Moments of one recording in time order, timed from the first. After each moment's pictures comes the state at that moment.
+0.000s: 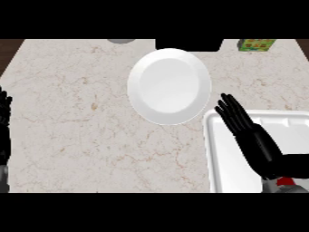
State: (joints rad) left arm -0.04 0.47 -0.01 -1.45 0.21 0.40 -0.19; right arm -0.03 -0.25 0.25 -1.67 -0.36 0.09 -0.05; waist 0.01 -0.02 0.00
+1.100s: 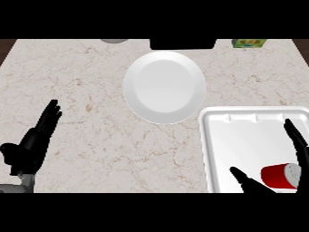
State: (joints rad) left arm -0.02 0.40 -0.15 -1.37 0.24 0.14 -0.16; right arm 0.31 -0.32 0.29 -2.03 0.53 -0.61 0.14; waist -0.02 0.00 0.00
